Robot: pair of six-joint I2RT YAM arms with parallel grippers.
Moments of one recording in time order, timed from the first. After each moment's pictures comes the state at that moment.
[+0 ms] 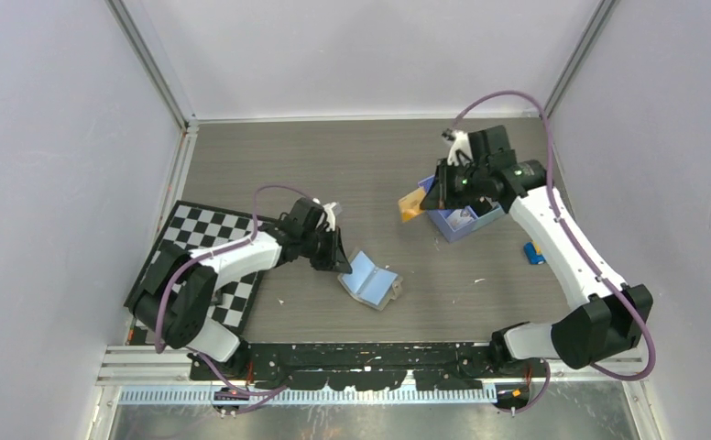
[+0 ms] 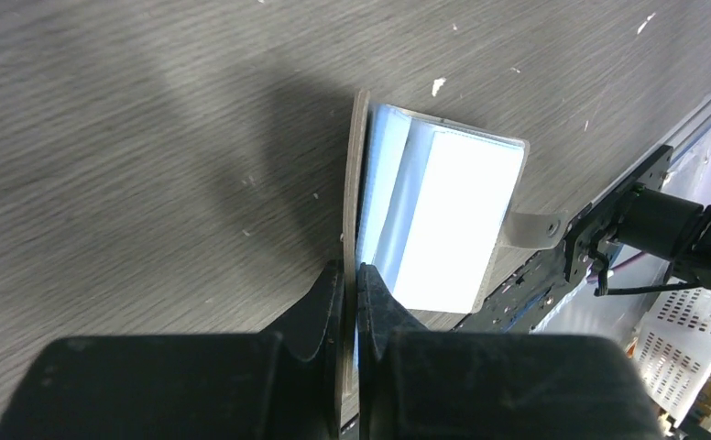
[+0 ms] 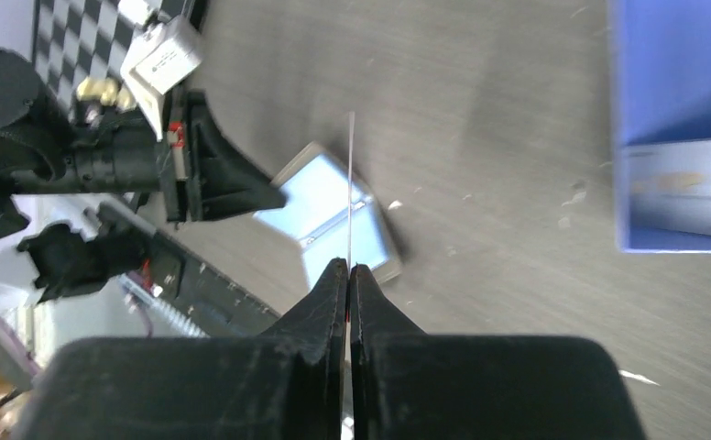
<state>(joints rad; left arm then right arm) -0.59 1.51 0.79 -0.22 0.43 -0.57 0.28 1.34 1.38 -0.86 -0.39 0.27</state>
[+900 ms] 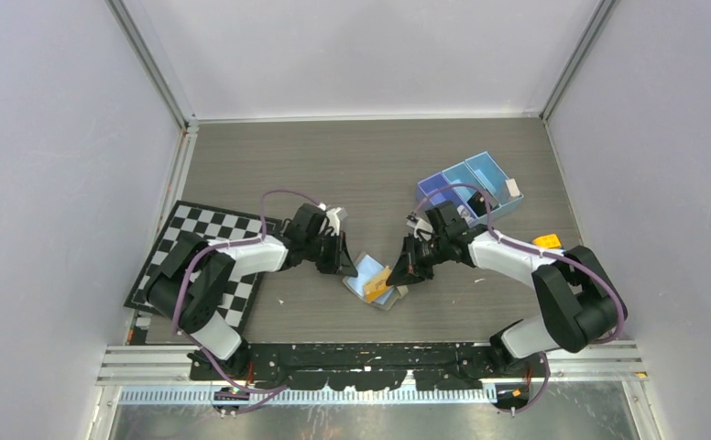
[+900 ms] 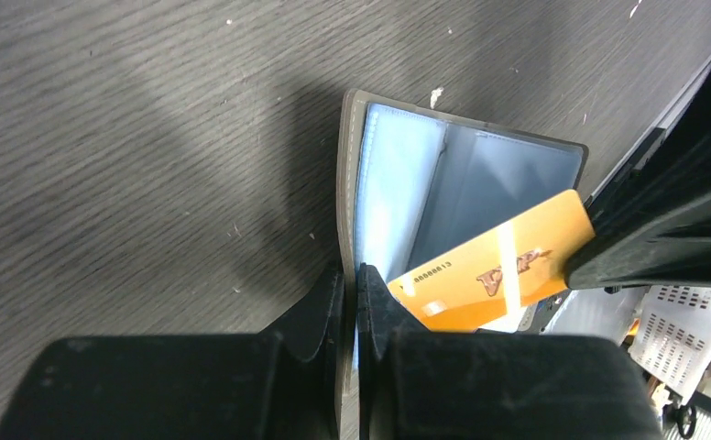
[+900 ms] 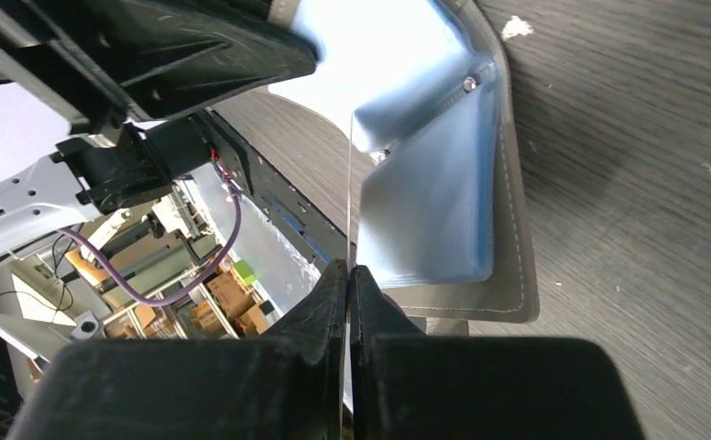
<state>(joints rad) -0.60 1.59 0.70 0.02 0.50 -0.58 0.49 1.43 0.68 -0.26 -0.75 0.72</state>
